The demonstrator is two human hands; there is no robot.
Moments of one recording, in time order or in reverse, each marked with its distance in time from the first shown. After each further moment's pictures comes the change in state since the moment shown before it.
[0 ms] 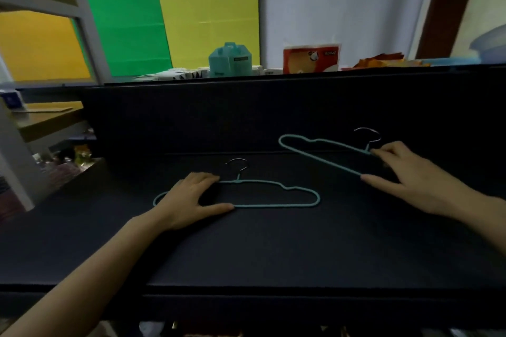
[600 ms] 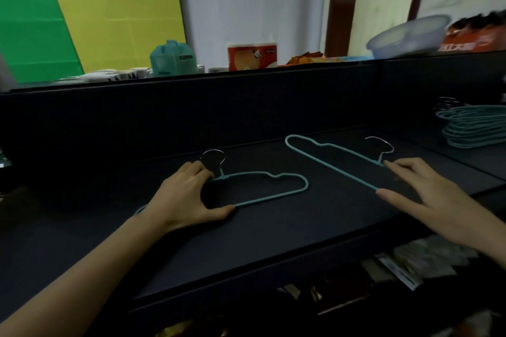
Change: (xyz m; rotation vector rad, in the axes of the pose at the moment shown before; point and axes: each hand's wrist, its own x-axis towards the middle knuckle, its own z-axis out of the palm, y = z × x) left_hand 0.005 0.024 -0.001 0.133 0.219 0.412; right_hand -0.137 -0.040 -0.003 0.059 0.128 0.319
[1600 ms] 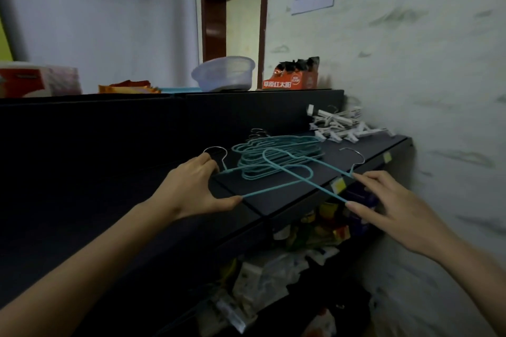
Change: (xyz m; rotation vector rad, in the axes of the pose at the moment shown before) left_hand 0.231 0.367 0.058 -0.195 0.128 0.341; right_hand -0.086 0.307 -0.143 -0.228 0.174 0.269
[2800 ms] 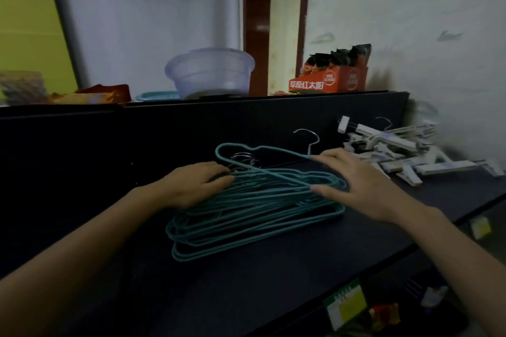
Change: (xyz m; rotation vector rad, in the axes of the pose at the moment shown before) left_hand 0.234 0.014 0.100 -0.035 -0.392 -0.251; right_hand 0.302 0.140 0.066 0.217 -0.126 -0.445
